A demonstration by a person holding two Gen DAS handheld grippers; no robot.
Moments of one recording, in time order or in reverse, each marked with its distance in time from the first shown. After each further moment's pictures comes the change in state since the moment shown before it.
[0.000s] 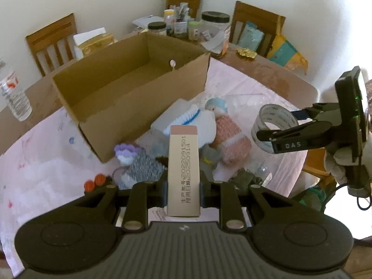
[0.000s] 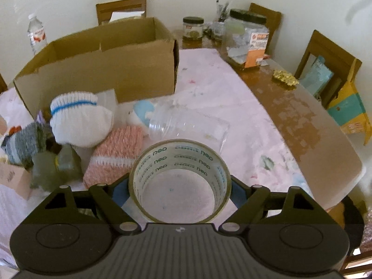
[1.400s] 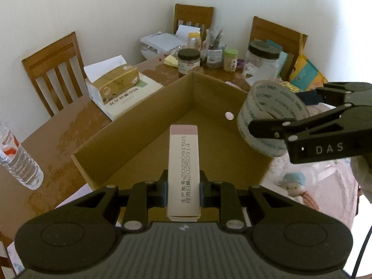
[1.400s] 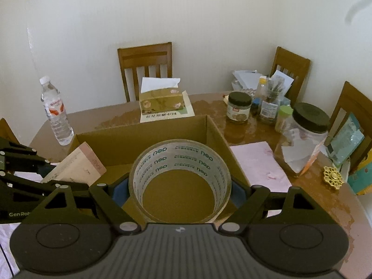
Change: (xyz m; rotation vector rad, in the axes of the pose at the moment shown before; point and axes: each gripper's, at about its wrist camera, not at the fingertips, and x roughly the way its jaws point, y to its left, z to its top) left arm 0.070 0.129 0.124 0.045 -0.054 0.014; right arm 0.029 0.086 0.192 -0.018 -0.179 0.098
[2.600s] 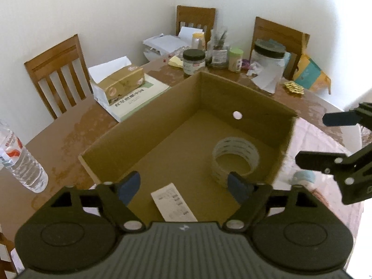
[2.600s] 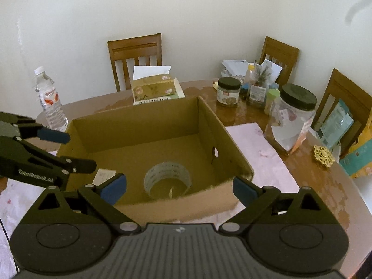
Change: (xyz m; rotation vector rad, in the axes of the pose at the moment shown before) left arm -0.003 0.006 -0.007 0.021 -0.025 0.015; right arm -0.022 0.006 -0.030 0.038 0.035 -0.053
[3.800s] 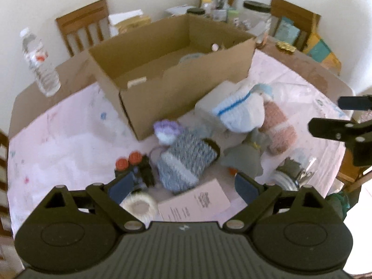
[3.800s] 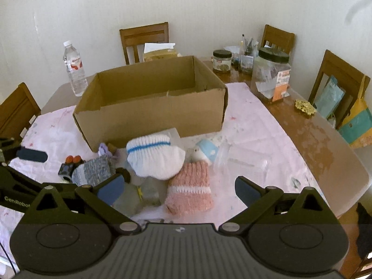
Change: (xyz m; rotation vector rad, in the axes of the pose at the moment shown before) left arm -0.058 -0.113 -0.135 -0.171 0.132 0.132; right arm -0.097 -0.029 -0.127 -0.003 0.035 0.050
